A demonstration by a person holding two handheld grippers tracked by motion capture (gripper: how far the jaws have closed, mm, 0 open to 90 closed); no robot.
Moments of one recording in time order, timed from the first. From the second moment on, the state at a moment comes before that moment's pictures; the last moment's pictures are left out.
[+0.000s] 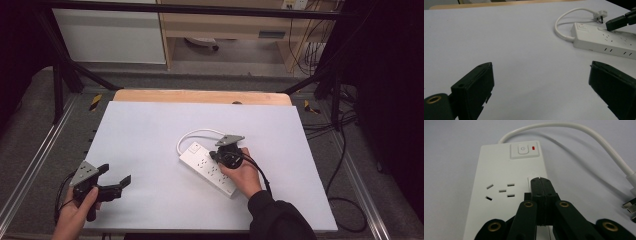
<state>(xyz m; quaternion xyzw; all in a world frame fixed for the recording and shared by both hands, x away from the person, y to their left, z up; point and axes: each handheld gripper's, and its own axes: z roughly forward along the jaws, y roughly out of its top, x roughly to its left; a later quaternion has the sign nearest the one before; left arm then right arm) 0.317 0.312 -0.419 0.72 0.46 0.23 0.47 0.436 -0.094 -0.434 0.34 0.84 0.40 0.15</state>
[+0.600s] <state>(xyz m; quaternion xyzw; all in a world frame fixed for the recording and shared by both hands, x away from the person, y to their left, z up) 0.317 0.312 -0.419 0.72 0.46 0.23 0.47 0.437 -0.091 -0.434 0.34 0.84 0.40 0.15</state>
